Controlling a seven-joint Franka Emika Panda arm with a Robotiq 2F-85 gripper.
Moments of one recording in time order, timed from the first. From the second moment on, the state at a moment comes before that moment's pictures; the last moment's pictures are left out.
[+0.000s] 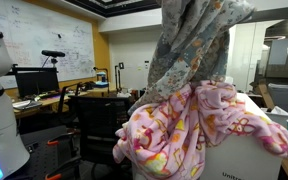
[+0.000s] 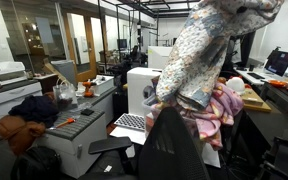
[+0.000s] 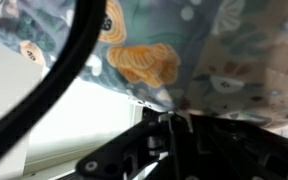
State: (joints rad) arm -0.13 0.03 -0.05 -1.51 -1.12 1.83 1.26
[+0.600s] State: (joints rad) arm -0.09 0.04 -0.05 -1.60 -1.05 1.87 1.06
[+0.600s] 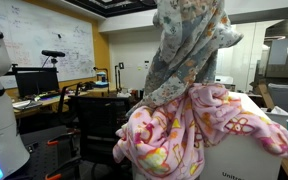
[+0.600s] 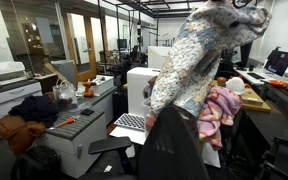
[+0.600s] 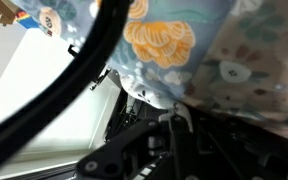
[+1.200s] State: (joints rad) arm -0.01 0.05 0.00 -1.75 -0.87 1.88 0.91
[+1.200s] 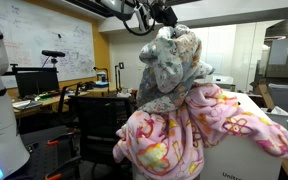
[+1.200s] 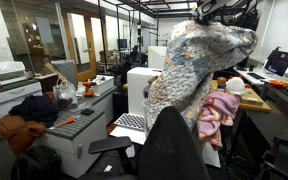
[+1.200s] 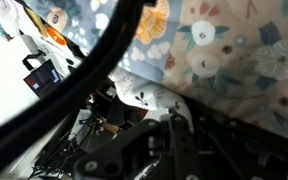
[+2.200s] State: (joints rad) arm -0.12 0.32 -0.14 -1.37 -0.43 1.79 0.59
